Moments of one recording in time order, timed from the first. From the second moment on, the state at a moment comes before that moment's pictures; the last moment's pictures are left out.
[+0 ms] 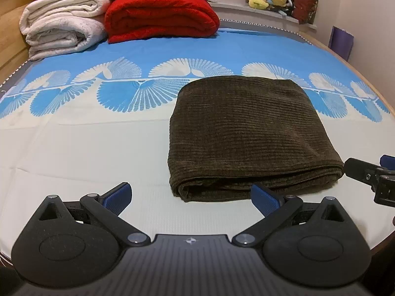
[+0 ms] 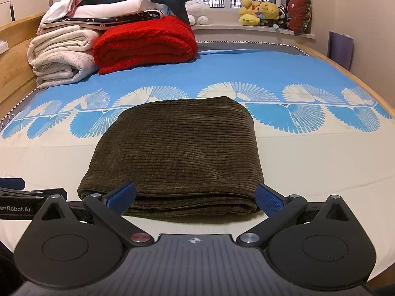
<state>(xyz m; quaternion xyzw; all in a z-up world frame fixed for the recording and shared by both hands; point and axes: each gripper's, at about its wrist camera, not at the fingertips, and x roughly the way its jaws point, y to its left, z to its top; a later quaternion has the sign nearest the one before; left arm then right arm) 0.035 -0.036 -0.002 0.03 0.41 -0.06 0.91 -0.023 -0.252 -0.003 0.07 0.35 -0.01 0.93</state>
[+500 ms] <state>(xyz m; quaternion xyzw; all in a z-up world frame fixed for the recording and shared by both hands) 0.035 -0.037 -0.004 0.04 0.41 -0.07 0.91 -0.020 -0.252 -0.007 0.07 0.36 -0.01 0.93</state>
